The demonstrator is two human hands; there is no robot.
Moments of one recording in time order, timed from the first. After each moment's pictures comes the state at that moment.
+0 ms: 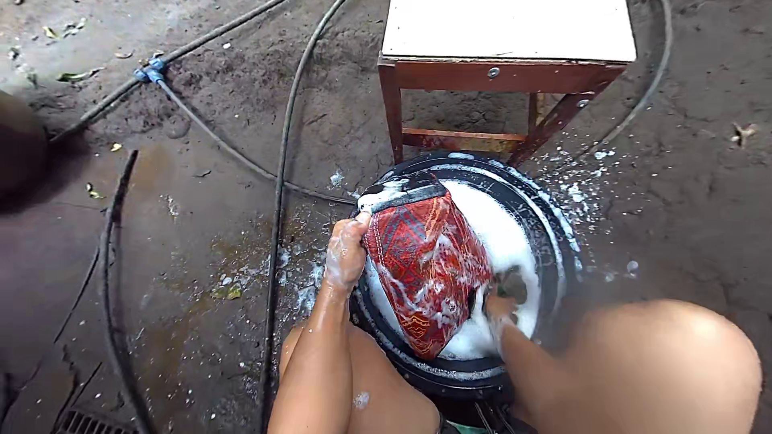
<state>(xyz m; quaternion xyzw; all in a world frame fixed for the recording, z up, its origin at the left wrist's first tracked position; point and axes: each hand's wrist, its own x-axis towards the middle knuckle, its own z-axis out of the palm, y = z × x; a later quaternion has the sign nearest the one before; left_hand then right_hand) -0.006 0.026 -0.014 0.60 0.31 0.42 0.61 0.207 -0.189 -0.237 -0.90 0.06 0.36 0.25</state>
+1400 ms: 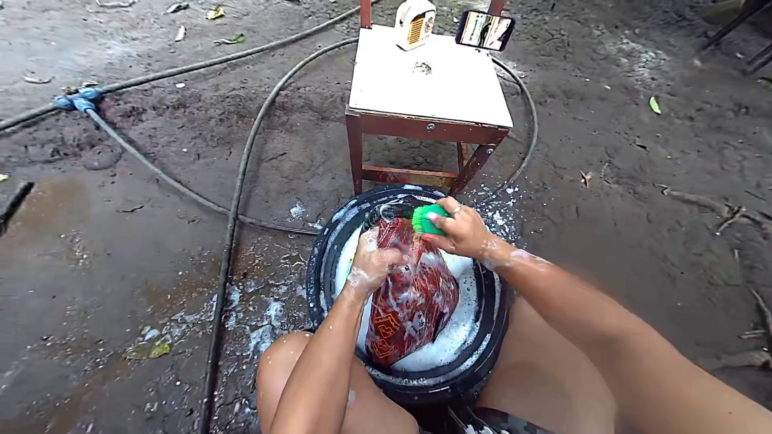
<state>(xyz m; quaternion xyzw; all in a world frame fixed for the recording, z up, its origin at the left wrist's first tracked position) 0.037 -0.012 0.001 0.55 0.26 0.32 0.72 0.252 -0.084 0.005 -0.52 -0.78 -0.16 0.30</state>
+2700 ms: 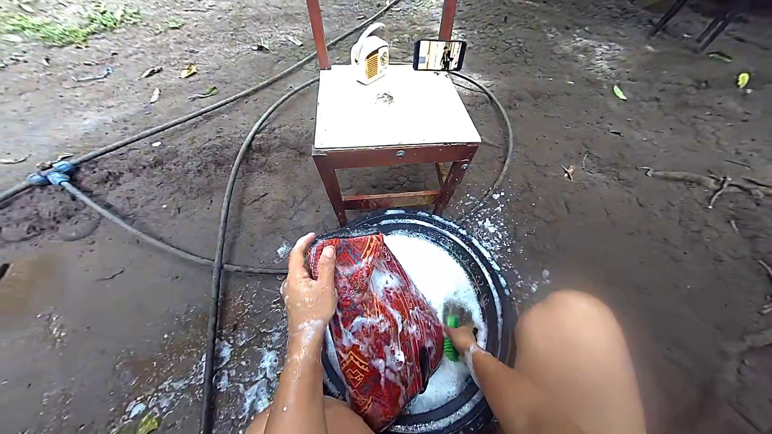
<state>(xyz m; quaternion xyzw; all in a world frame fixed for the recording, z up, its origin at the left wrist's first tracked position) 0.022 0.024 0.024 0.68 0.47 0.38 0.41 0.220 -0.198 -0.217 -0.86 0.06 0.42 0.30</state>
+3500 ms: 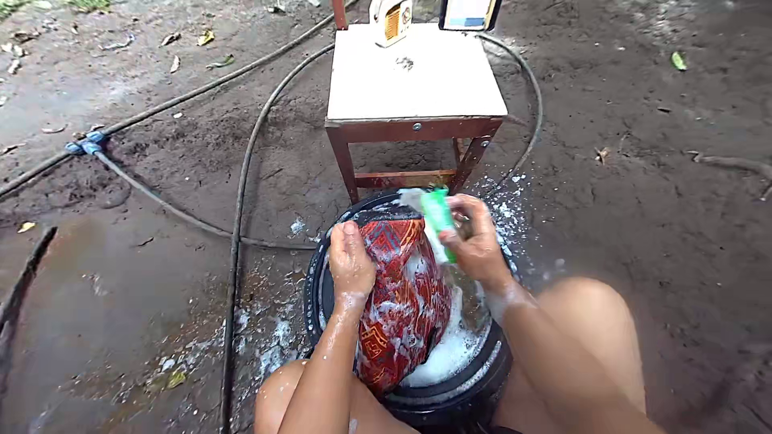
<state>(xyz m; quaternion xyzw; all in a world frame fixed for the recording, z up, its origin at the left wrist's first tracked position) 0.062 -0.004 0.002 0.62 0.39 0.47 0.48 0.224 -0.116 0.017 -0.57 -0.50 0.15 0.64</state>
